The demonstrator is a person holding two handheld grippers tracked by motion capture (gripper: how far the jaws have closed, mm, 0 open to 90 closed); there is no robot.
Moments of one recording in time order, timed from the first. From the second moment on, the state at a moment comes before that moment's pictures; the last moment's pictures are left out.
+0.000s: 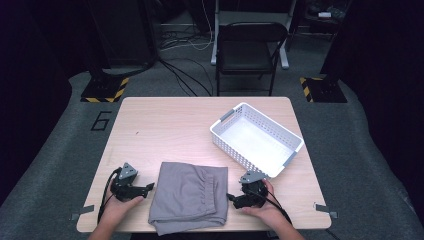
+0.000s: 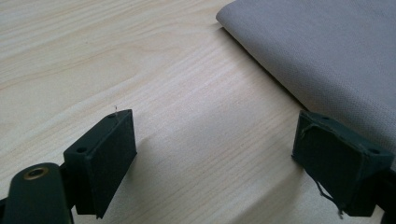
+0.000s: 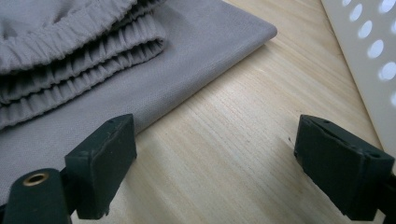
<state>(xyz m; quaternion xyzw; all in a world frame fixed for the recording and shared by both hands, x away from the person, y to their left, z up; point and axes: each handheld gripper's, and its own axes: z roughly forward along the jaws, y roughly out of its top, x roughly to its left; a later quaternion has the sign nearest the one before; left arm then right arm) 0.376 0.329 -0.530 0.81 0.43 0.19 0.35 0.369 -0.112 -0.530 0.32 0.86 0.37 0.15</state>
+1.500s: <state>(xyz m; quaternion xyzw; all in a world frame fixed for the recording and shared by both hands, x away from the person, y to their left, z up) 0.377 0.326 -0.530 0.81 0.43 0.19 0.35 0.367 -0.109 -0.524 0.35 0.85 0.35 0.14</state>
